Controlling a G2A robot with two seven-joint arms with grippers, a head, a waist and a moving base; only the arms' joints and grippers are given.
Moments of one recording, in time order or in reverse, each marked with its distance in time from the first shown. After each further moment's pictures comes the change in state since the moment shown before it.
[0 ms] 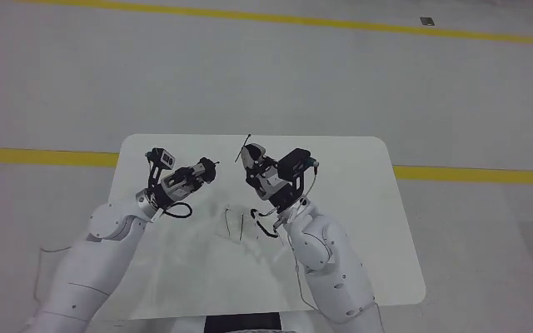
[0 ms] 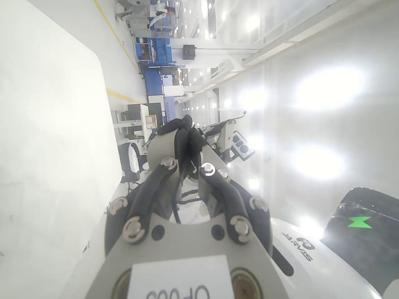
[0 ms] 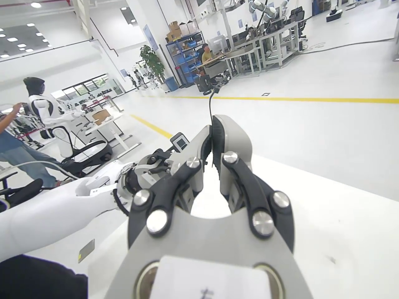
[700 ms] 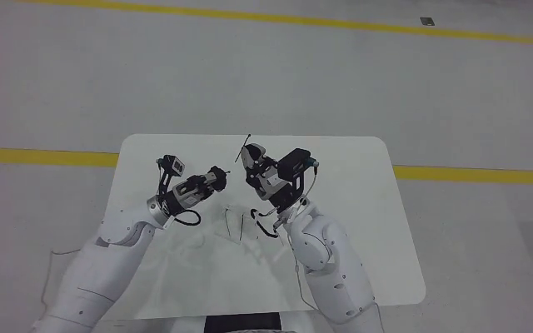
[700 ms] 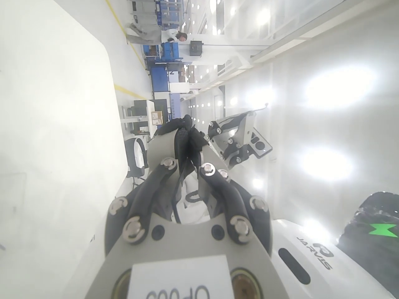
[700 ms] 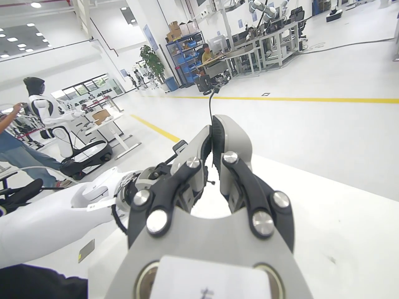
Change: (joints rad) left arm 0.022 -0.005 0.067 -0.028 0.076 0.000 0.057; right arm 0.000 0.000 0.000 0.000 0.000 0.000 0.000
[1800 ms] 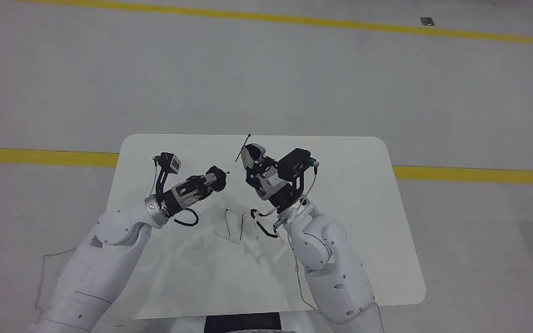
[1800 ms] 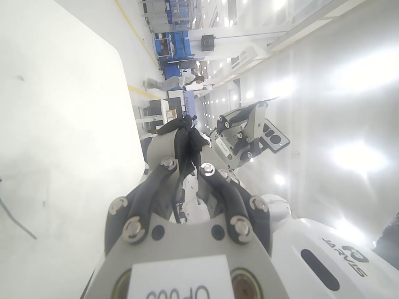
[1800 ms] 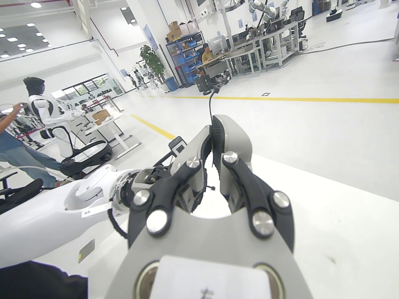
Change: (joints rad) left arm 0.029 -0.003 -0.059 -0.065 0.103 0.000 0.009; right arm 0.000 0.000 0.000 0.000 0.000 0.000 0.000
